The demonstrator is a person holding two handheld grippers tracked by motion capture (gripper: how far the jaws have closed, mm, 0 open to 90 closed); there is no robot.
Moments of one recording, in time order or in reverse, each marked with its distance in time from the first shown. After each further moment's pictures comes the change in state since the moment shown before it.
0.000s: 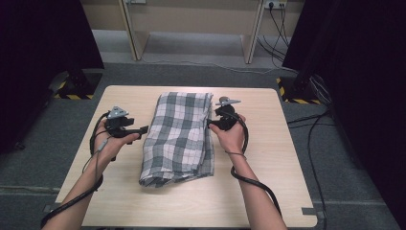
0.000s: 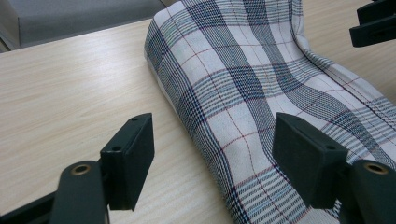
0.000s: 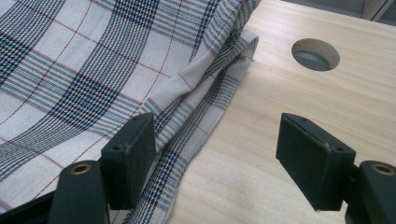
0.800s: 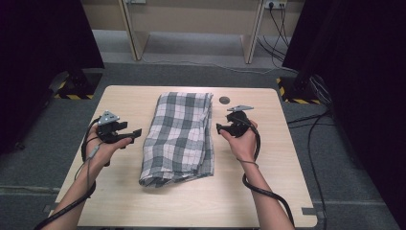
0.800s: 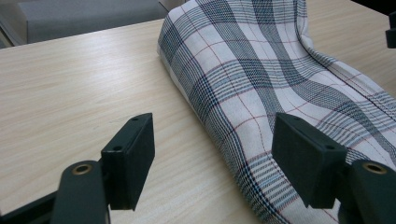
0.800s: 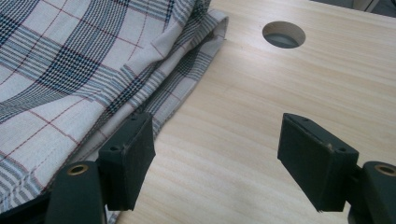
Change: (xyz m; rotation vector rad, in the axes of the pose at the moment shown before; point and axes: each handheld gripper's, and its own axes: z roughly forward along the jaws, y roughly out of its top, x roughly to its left) left arm 0.010 -0.019 -0.016 -0.044 0.014 -0.026; right arm -0.023 -0.025 -0.027 -0.015 -0.013 0.012
